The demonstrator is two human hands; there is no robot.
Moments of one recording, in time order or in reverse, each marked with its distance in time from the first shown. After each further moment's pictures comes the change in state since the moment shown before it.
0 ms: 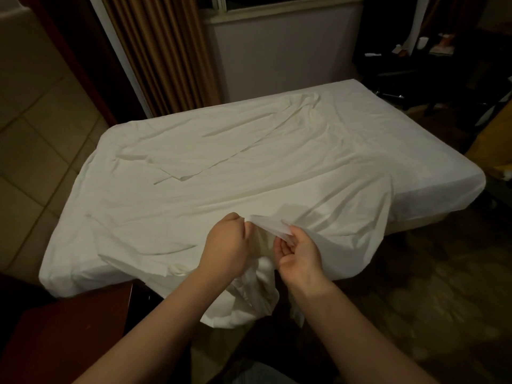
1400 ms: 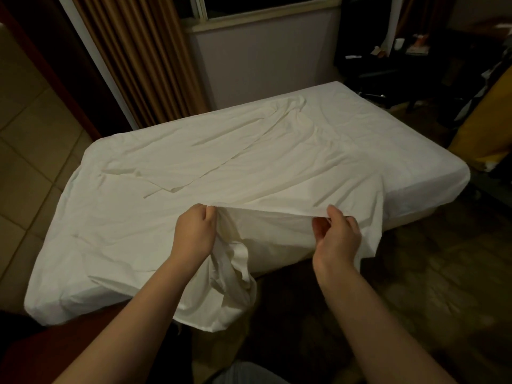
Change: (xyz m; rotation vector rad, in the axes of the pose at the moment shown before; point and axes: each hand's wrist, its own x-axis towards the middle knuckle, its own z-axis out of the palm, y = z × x) left_hand 0.041 -0.032 -0.030 -0.206 0.161 -0.215; right_hand 0.008 -0.046 0.009 -0.061 0.111 -0.515
